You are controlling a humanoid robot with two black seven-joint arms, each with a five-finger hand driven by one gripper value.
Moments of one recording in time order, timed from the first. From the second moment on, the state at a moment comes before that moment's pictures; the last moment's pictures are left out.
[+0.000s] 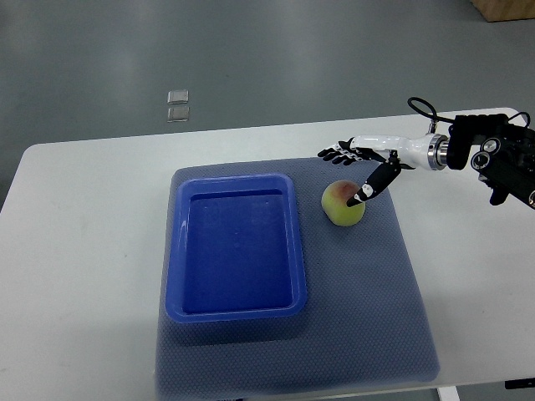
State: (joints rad) left arm 0.03 0.00 -0.01 -0.17 0.01 0.00 0.18; right arm 0.93 -0.43 0.48 0.83 -1.26 0.51 0.24
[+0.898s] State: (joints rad) left arm 0.03 0.00 -0.01 -0.18 0.00 0.00 0.18; right arm 0.95 -0.42 0.27 0.86 -1.40 0.27 0.25
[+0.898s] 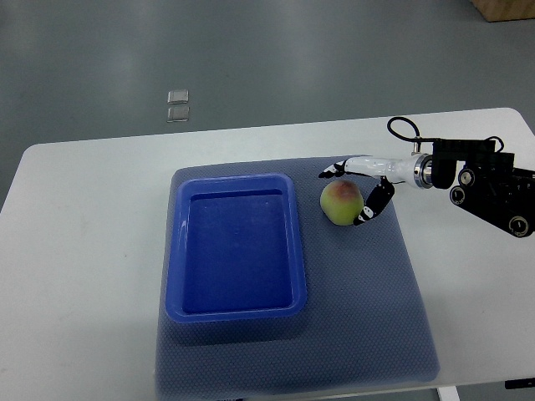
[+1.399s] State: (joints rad) left arm 0.03 0.00 -0.01 -0.18 0.00 0.00 0.18; right arm 0.95 -0.42 0.27 0.86 -1.39 0.24 0.32
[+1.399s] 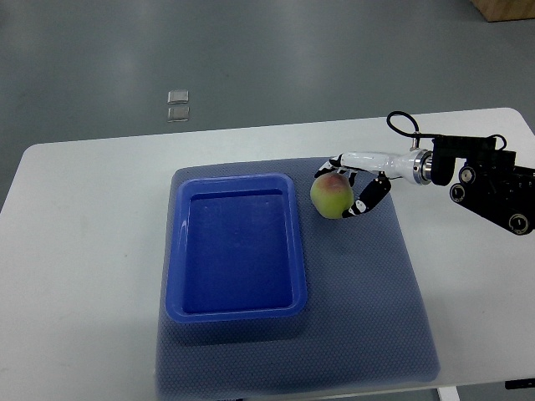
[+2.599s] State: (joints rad) left arm 0.03 0.00 -0.02 -0.17 0.00 0.01 0.18; right arm 1.03 -0.16 0.24 0.84 -1.33 0.20 0.34
